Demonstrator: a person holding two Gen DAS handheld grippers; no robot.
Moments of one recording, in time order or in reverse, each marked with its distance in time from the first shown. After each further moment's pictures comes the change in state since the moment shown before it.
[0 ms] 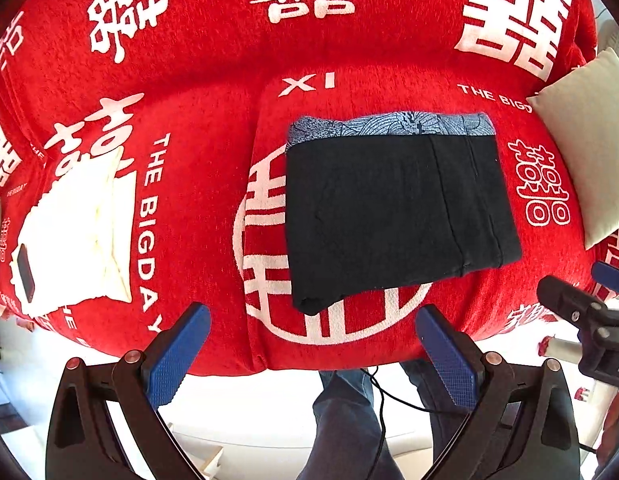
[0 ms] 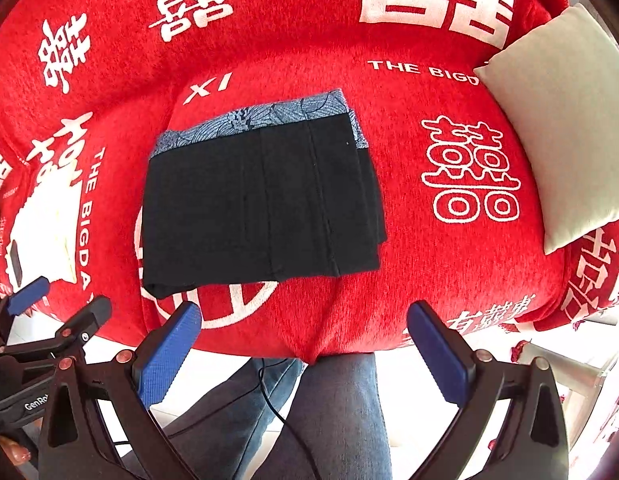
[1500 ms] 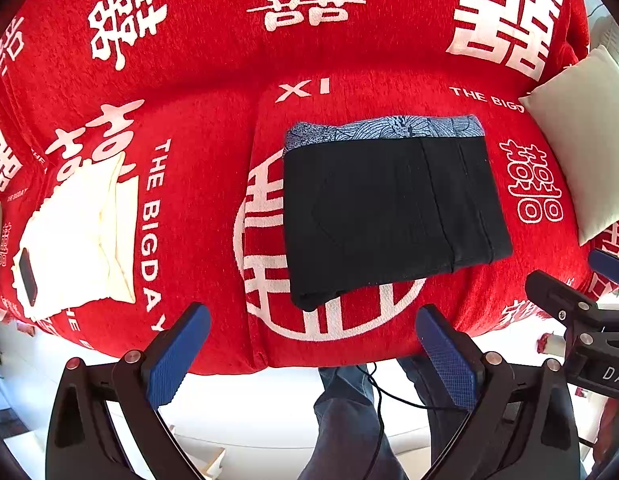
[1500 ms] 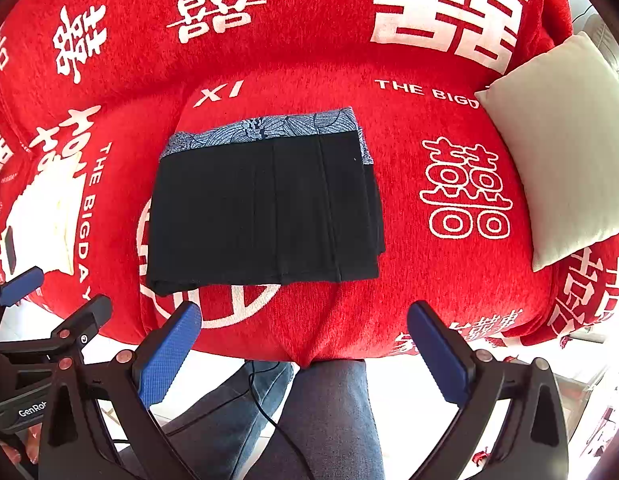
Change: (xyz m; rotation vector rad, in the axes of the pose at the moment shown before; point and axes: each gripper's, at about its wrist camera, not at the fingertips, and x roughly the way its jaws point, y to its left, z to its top) left arm -0.014 -0.003 -0.002 0.013 -0.010 -0.006; right arm -0.015 0.015 -0.002 -0.059 -0.043 -0.036
